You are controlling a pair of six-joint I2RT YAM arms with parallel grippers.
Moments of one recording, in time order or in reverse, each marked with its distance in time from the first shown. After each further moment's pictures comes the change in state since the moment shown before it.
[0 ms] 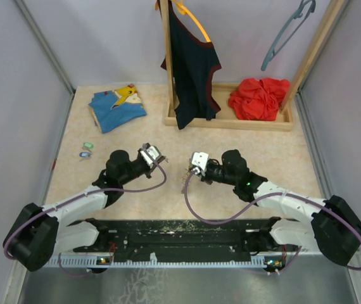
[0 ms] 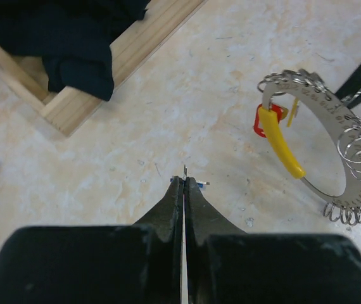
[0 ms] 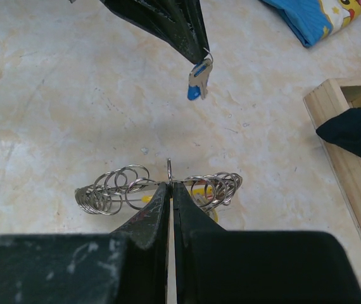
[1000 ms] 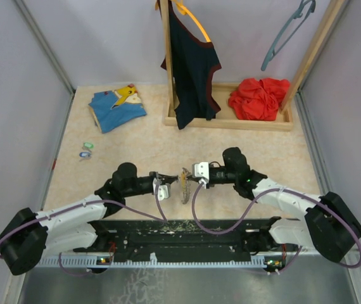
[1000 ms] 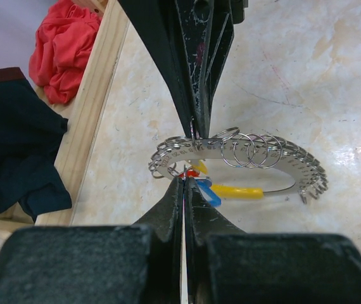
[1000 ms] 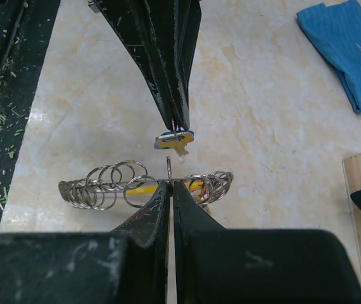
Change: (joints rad) left arm -0.211 -0.093 -0.056 -0.060 0.218 0.473; right arm -0.074 0.040 -0.002 -0.037 -0.344 -0.259
